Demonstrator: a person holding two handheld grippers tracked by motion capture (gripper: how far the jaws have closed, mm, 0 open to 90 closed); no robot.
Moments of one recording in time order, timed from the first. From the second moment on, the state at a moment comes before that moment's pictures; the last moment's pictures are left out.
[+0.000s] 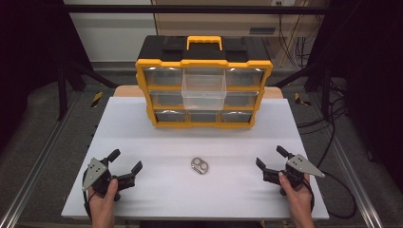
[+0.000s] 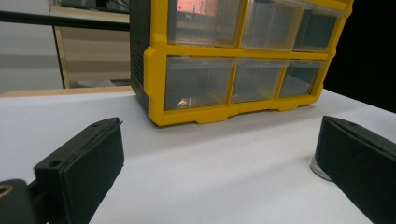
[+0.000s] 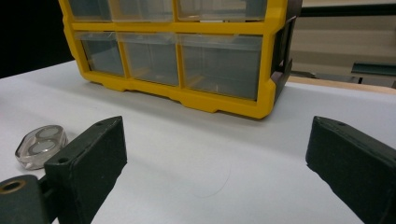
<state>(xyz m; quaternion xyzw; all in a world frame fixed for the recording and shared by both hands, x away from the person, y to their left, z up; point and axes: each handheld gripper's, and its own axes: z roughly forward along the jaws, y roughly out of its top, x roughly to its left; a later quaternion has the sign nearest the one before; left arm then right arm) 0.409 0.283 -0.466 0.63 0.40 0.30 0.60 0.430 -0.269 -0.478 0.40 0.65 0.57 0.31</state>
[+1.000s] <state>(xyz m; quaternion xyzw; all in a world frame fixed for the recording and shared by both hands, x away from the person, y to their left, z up) 0.412 0.267 -0.471 0.66 0.39 0.28 0.58 0.429 -0.217 -0.474 0.40 0.73 0.49 0.26</state>
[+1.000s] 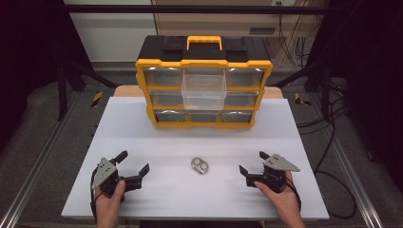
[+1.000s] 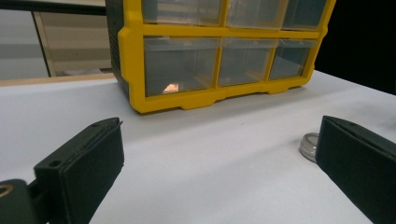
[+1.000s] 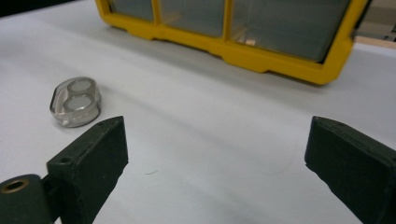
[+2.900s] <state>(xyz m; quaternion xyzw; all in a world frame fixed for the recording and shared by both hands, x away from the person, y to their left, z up) 0.418 0.273 -0.472 0.65 0.39 0.29 0.58 0.478 -0.060 -0.474 0.30 0.88 0.35 0.15</state>
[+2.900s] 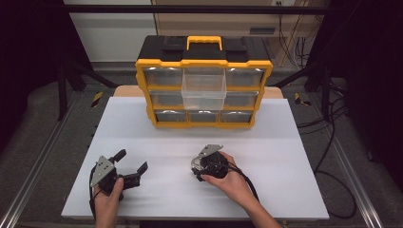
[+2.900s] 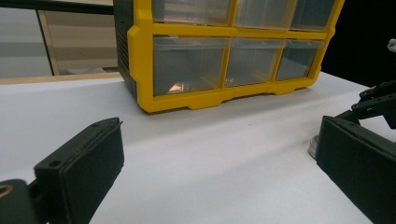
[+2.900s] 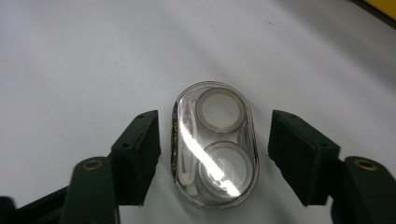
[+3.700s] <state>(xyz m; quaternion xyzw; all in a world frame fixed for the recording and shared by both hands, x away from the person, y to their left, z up) 0.419 0.279 -0.471 0.65 0.39 0.29 0.59 0.471 -0.087 -0.424 0.28 0.87 0.37 0.16</state>
